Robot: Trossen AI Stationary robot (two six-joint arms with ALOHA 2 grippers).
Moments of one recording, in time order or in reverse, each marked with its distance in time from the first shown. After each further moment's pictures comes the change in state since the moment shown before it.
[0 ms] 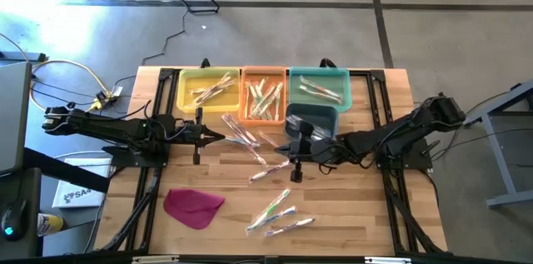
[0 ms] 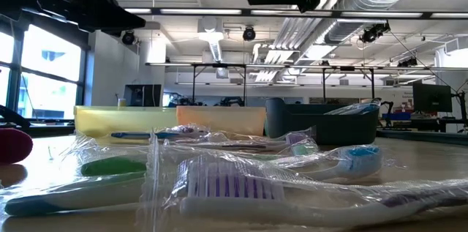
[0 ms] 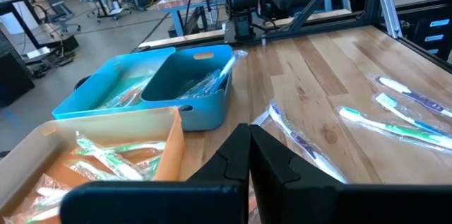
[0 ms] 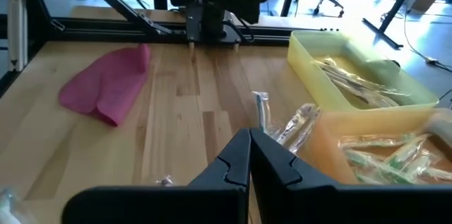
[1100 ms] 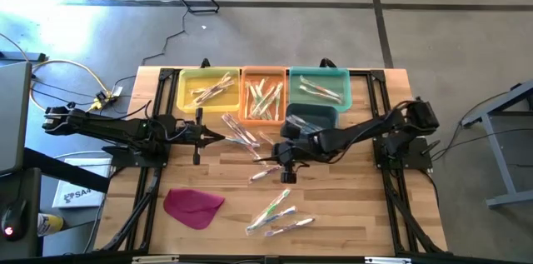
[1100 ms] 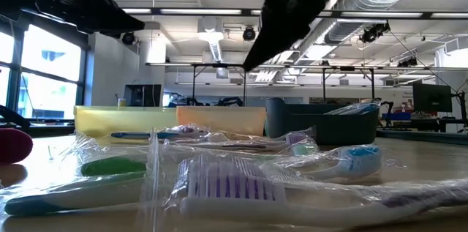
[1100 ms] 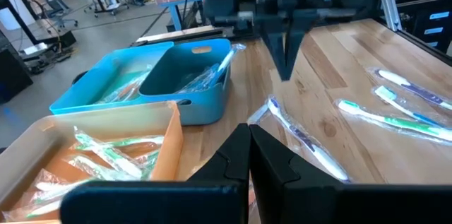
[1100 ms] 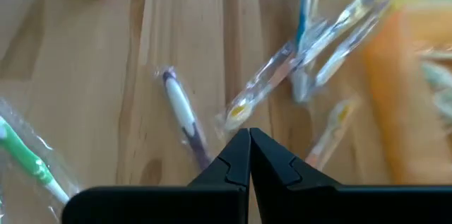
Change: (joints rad) left arm 0.000 0.000 0.001 -0.022 -0.001 0.002; right arm -0.093 0.256 0.266 -0.481 -0.224 0.035
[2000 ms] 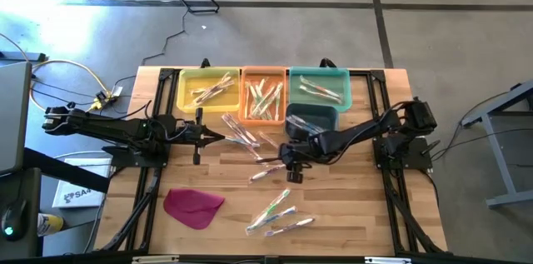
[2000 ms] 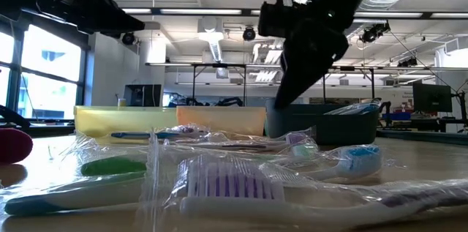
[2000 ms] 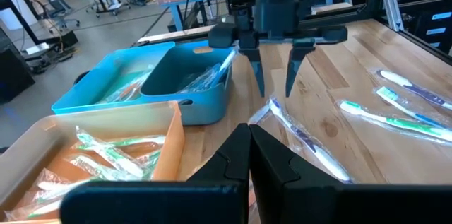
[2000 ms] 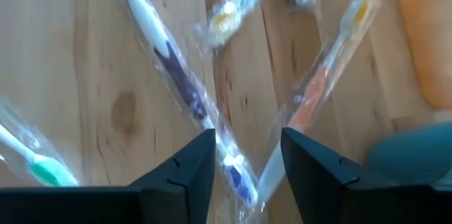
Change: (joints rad) left arm 0.000 0.000 0.000 0.001 -0.006 -0.001; right arm -0.012 0.020 -0.102 -0.058 -0.013 0.129
